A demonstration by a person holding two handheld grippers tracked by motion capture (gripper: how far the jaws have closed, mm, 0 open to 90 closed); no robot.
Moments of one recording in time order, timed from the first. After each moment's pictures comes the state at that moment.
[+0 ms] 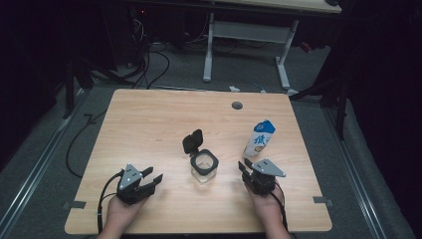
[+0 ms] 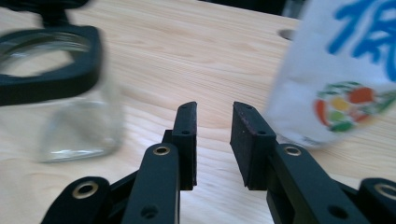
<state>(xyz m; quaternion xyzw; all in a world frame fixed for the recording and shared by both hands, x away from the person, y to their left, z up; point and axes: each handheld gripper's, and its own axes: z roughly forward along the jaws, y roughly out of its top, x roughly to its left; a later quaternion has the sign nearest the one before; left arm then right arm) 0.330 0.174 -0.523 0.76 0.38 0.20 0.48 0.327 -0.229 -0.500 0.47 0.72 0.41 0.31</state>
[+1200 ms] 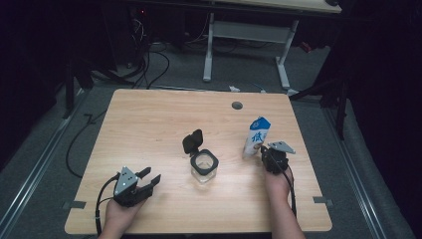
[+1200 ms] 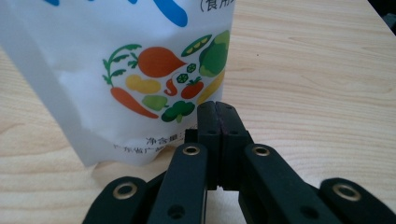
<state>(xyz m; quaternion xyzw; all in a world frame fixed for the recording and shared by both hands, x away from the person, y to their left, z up) 0.320 0.178 -0.521 0.75 0.37 0.22 0.51 0.397 -0.287 -0.520 0.58 0.67 0.34 0.32</state>
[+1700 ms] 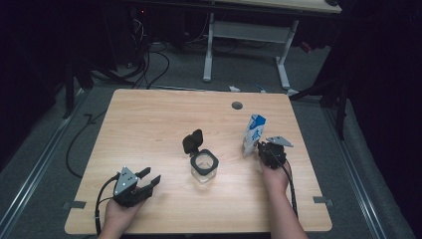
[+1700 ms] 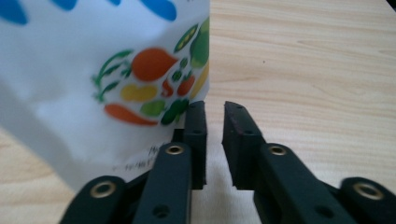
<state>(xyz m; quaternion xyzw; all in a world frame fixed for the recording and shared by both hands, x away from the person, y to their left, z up) 0.320 0.179 -0.522 0.75 0.37 0.22 0.50 0.417 -0.286 -0.521 0.59 0.67 0.34 0.31</state>
